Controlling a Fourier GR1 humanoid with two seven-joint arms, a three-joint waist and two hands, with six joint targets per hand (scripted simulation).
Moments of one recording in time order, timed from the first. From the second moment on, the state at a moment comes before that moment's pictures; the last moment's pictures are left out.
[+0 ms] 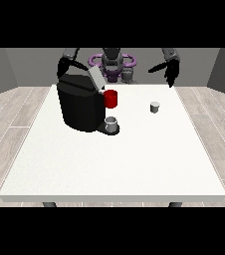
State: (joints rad) left arm -0.15 0.46 0.07 -1.39 -0.16 -0.23 -0.17; right arm -0.06 -0.07 0.01 -1.59 0.14 -0.12 -0.04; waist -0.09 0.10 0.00
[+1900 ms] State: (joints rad) left arm -0.55 0.50 -0.10 -0.76 -0.77 -0.02 -0.28; right arm -0.25 -0.01 0.05 -1.38 0.16 -0.15 0.00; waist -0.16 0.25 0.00
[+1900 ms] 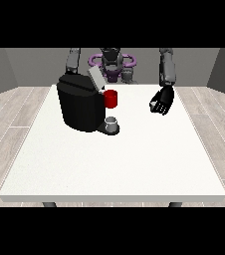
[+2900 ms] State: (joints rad) left arm -0.69 0.43 -0.04 -0.68 -0.77 -0.17 -0.34; right arm -0.24 -0.03 0.01 -1.23 0.20 -0.19 0.00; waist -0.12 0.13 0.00
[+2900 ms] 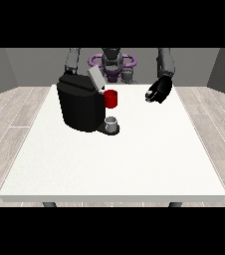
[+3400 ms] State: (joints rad) left arm -0.78 0.36 -0.04 -0.75 -0.77 -0.32 -0.22; right arm -0.23 -0.03 0.00 -1.17 0.21 -0.18 -0.02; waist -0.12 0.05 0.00
